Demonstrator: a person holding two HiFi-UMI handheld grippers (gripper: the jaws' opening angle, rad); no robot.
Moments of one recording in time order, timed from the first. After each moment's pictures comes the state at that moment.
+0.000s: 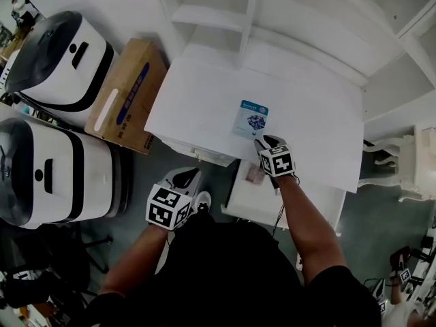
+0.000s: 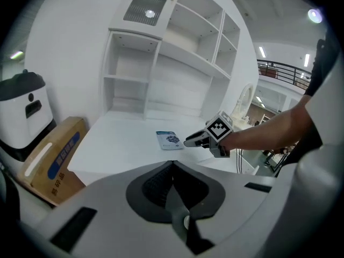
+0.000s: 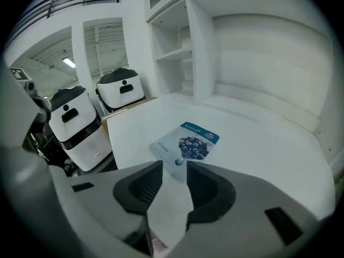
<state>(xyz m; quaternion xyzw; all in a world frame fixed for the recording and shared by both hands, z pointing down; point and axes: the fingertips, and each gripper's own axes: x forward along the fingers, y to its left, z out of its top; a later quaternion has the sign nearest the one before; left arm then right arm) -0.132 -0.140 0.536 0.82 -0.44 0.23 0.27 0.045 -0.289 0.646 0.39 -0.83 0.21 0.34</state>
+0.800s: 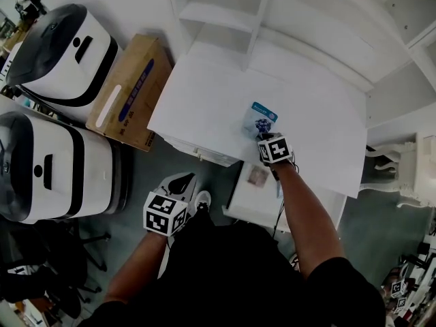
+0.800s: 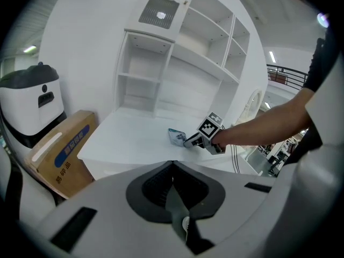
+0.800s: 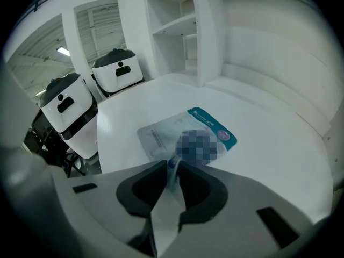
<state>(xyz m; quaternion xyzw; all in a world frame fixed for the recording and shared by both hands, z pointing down) -0.158 -0.126 0.544 0.80 -0.48 0.22 0.29 0.031 -0.317 0.686 0.36 -0.80 0.23 0.42</state>
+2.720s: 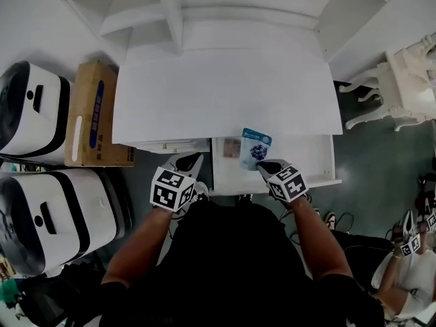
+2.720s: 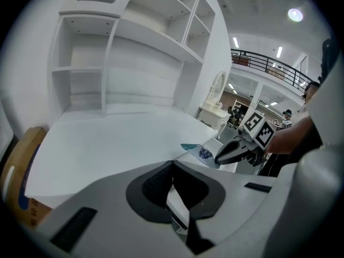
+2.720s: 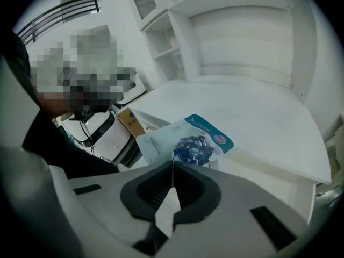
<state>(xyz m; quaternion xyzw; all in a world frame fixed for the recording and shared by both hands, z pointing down) -0.026 -0.145 0.562 0.88 -0.31 0.28 0.24 0.148 -0.089 0.634 0.37 -0.80 0.32 0.34</state>
